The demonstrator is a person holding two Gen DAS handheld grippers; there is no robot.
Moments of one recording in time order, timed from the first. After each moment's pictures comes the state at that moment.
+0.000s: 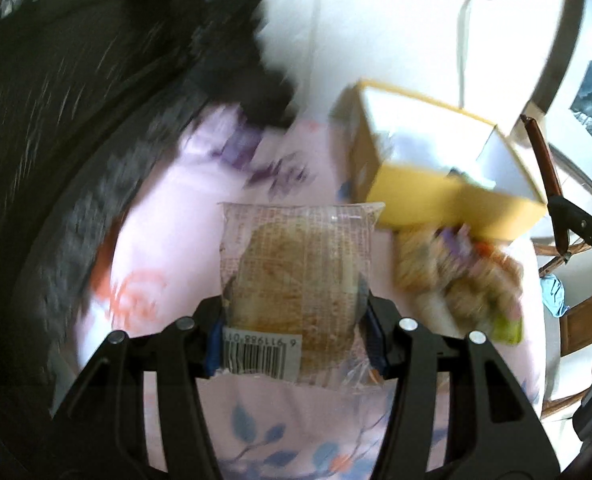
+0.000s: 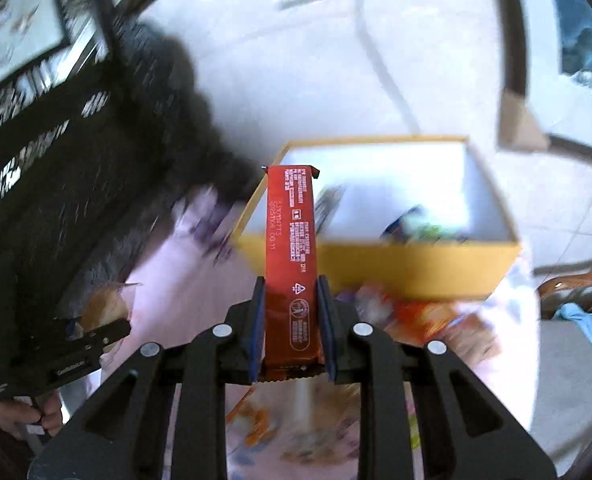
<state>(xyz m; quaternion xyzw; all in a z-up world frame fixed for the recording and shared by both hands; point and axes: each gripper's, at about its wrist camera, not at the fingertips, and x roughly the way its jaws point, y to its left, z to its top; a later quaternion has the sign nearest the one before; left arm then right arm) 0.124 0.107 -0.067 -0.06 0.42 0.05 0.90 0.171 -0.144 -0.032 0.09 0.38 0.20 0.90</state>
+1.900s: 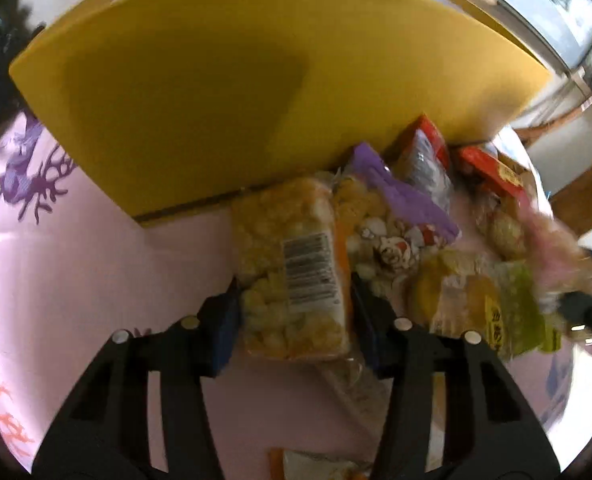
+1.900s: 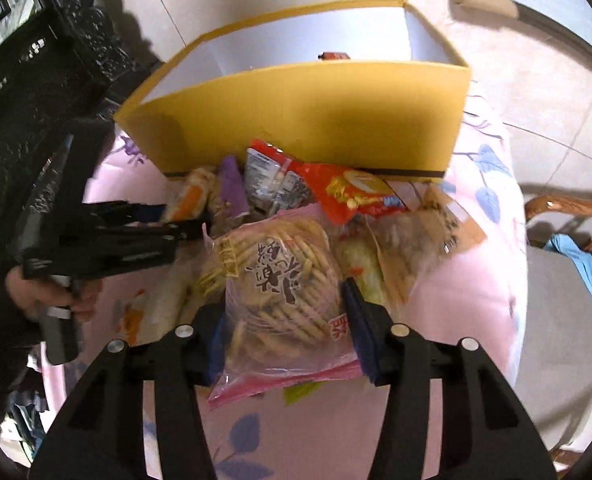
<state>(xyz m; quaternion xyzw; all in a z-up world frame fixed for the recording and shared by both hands) 0.243 0.004 -0.216 0.04 0.54 -0.14 0.83 0.146 -0.213 -0.159 0.07 0.52 0.19 0.83</state>
